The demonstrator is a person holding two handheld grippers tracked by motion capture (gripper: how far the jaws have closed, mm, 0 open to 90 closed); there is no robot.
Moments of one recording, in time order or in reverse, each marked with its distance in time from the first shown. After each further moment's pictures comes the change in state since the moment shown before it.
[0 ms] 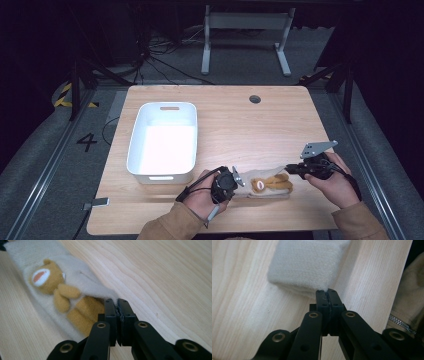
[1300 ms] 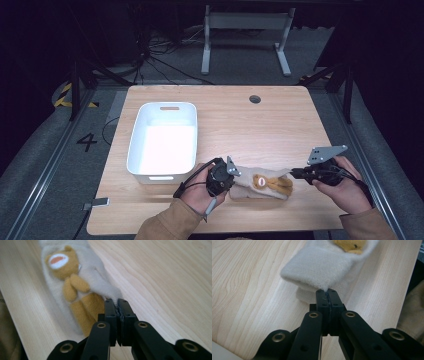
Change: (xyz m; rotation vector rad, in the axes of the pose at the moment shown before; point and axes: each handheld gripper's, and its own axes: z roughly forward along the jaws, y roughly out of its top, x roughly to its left) left arm 0.010 0.001 -0.025 -0.149 0.061 -0.054; right arm 0.014 -0.001 -0.026 -0.016 -0.001 -0.058
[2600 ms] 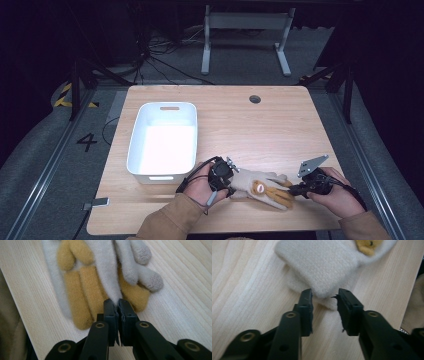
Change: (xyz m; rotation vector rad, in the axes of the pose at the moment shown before) left arm 0.023 -0.004 0.039 0.113 -0.144 -0.105; right arm 0.002 -0.035 0.043 0.195 0.149 0.020
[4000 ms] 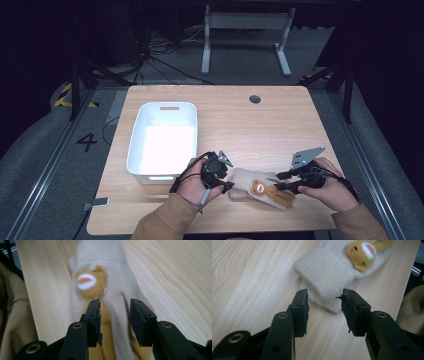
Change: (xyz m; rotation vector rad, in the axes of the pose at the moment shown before) left arm 0.000 -0.004 -0.030 -0.116 0.032 -0.018; right arm 0.011 0.040 -0.014 -0.166 0.027 -0.070
